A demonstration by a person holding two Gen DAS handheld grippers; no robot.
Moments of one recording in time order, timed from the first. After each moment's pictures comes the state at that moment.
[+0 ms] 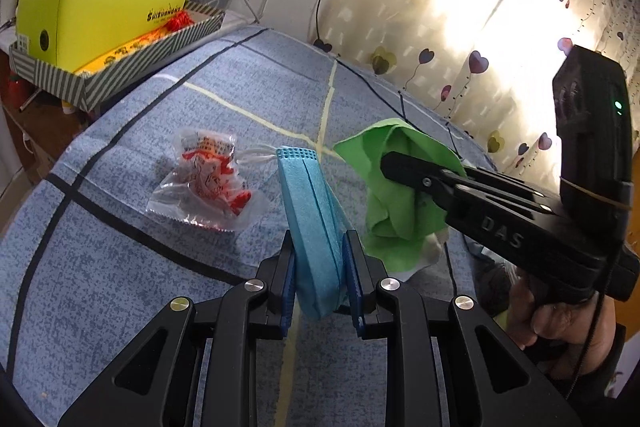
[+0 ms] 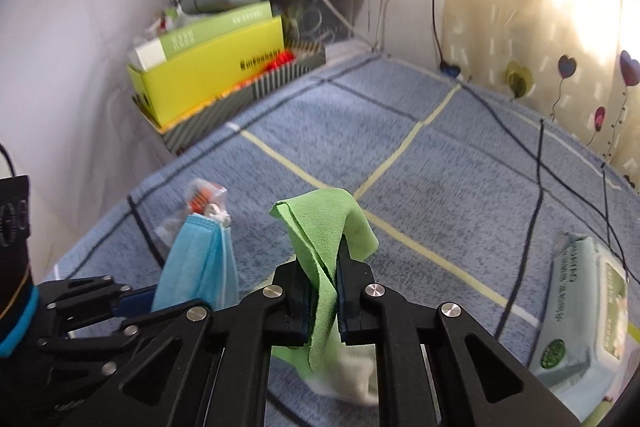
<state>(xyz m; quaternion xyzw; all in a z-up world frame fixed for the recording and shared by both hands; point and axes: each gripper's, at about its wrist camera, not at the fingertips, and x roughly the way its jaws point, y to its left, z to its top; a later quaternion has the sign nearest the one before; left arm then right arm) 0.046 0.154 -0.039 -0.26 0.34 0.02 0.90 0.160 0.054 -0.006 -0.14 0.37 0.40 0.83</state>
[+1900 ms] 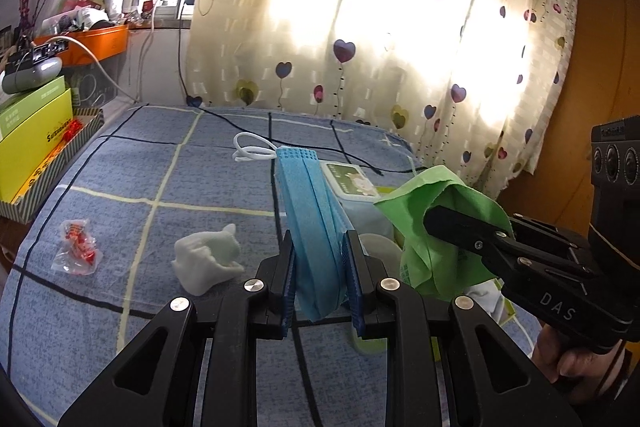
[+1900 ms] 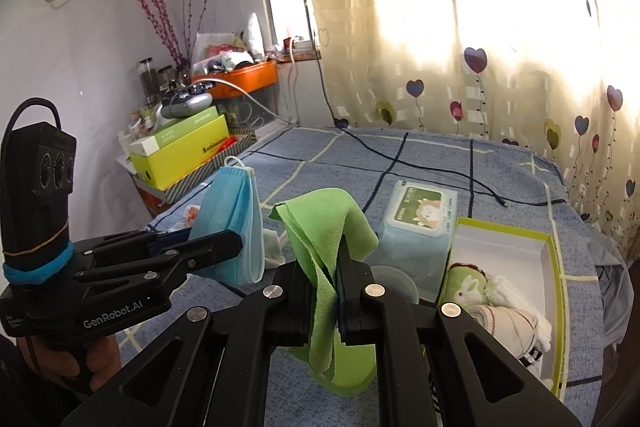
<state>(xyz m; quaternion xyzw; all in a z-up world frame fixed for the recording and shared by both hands) 0.040 -0.010 0.051 -0.12 0.29 -0.08 0.95 0.073 -0.170 0.060 -0.03 0.28 0.32 0.91</state>
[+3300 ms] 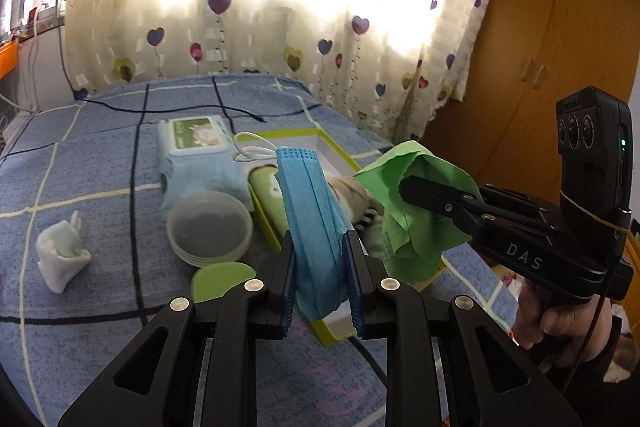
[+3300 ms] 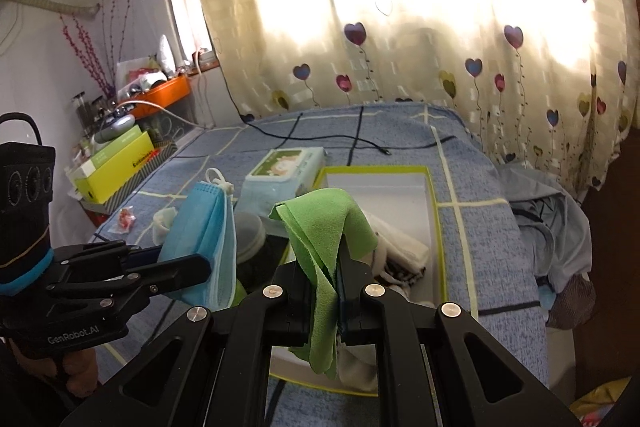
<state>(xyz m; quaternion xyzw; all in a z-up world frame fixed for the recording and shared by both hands) 0.054 -0.133 0.032 -0.05 0.35 -0.23 0.91 0.059 -0.303 0.026 0.03 0.31 0.20 0.93</state>
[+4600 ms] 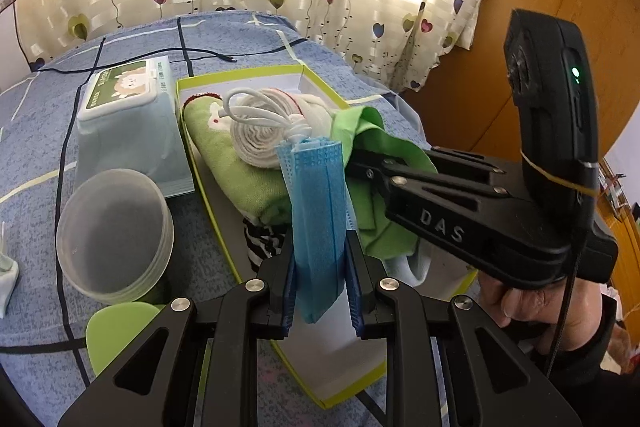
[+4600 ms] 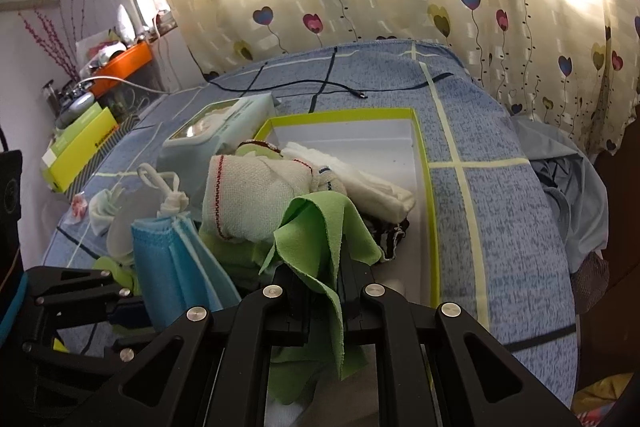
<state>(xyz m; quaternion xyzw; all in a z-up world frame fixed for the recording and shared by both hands) 0.118 -0.183 -0.021 -0.03 0.43 -0.25 0.87 0.153 -0.312 -0.038 0.04 0.38 0.19 0.90</state>
